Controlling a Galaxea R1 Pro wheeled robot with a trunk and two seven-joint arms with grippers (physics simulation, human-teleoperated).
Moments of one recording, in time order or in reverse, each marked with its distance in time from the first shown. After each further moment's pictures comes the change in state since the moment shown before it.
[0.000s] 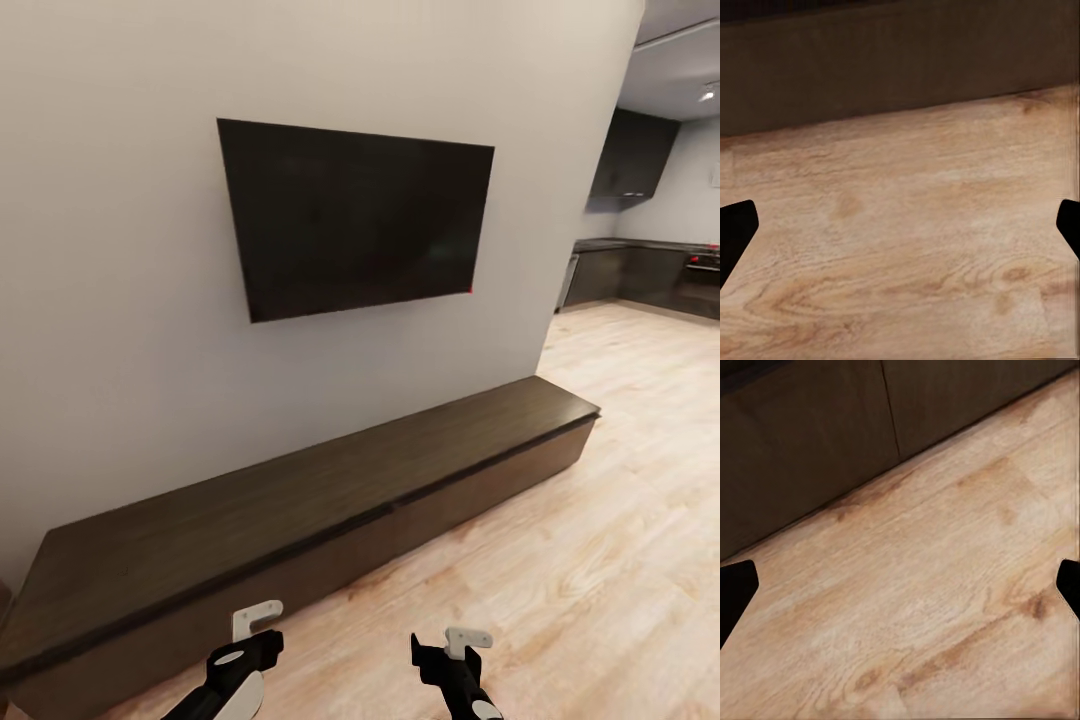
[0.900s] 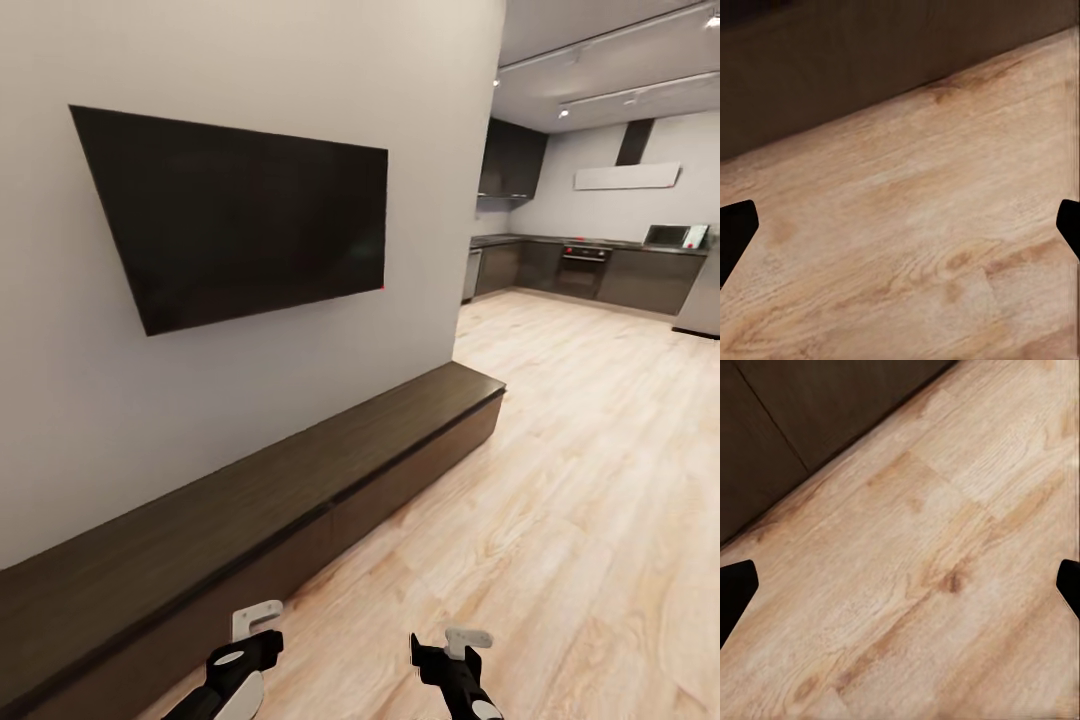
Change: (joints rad) left arm 0.000 0.000 0.000 0.001 -0.001 -0.002 0.001; right arm 0.000 0.000 0.000 0.000 0.000 0.000 0.000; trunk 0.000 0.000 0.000
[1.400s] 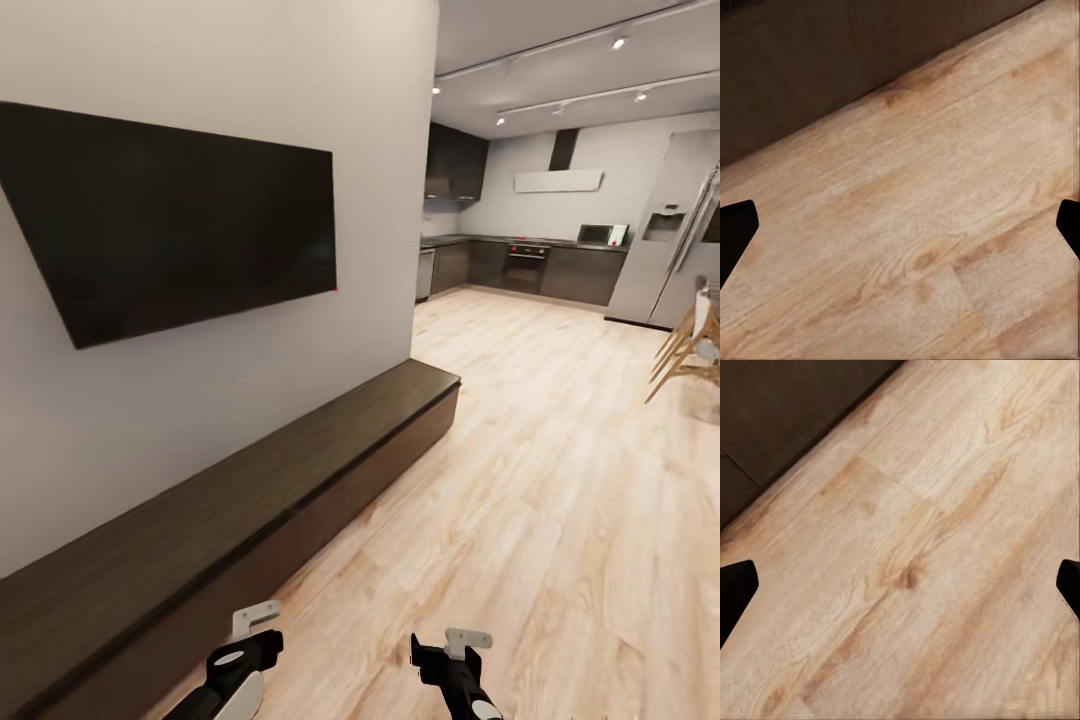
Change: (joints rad) left arm 0.000 0.000 0.000 0.000 0.000 0.000 0.000; right arm 0.000 0.000 0.000 0.000 0.000 0.000 0.000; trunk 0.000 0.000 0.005
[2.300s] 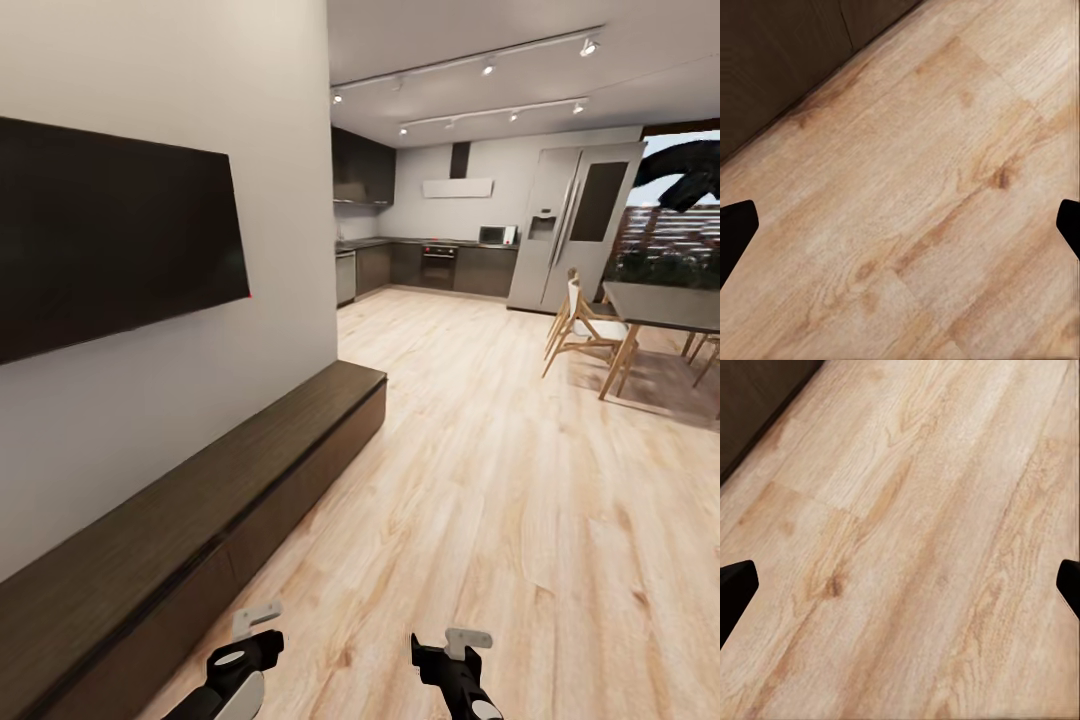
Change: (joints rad) left arm 0.000 -0.001 0.000 0.000 0.001 0.000 0.001; right arm 0.000 0.000 0.000 0.000 0.000 0.000 0.000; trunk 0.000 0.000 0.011
